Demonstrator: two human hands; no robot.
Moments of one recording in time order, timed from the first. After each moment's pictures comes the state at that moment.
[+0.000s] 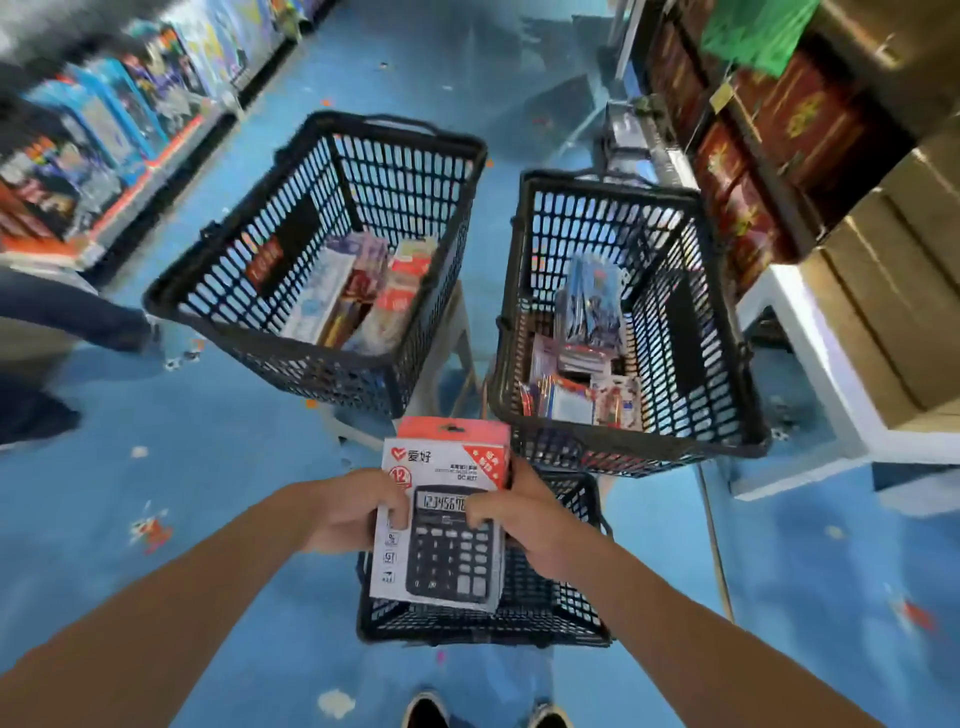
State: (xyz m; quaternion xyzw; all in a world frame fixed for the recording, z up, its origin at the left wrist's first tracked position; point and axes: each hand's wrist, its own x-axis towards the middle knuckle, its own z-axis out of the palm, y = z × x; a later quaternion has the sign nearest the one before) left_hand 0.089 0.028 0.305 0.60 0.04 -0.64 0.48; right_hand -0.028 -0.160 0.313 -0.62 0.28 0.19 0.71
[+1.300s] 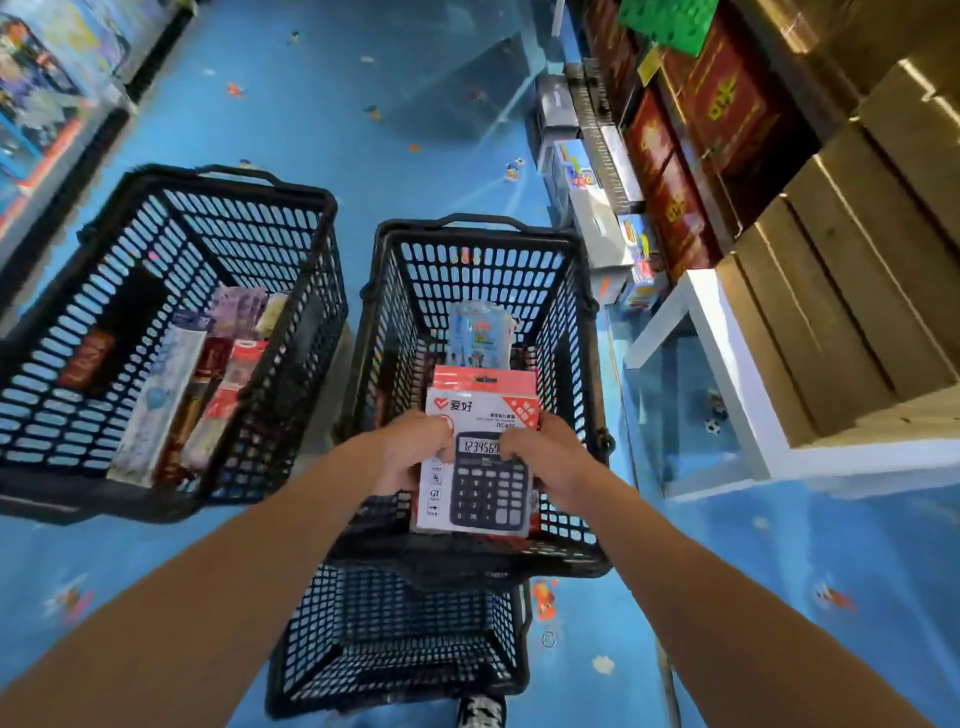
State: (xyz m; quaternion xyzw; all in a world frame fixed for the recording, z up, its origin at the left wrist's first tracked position) left_hand 0.150 -0.274 0.366 0.74 0.07 -0.54 0.40; right_hand 0.043 -0.414 0.360 -0.60 0.41 0.13 0.68
